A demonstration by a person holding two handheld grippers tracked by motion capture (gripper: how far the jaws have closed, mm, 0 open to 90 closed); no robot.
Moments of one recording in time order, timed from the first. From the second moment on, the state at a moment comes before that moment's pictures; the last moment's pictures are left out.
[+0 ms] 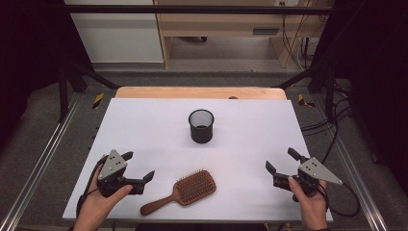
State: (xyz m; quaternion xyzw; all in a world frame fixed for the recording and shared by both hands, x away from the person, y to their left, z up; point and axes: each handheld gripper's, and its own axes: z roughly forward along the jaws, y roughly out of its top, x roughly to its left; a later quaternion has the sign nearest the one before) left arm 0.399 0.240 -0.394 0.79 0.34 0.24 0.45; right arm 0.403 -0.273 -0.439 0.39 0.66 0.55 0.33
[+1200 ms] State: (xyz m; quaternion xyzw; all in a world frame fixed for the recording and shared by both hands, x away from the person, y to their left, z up) left arm 0.406 0.196 -0.427 0.89 0.28 0.15 0.33; right arm 0.408 -0.271 -0.443 0.41 0.66 0.54 0.32
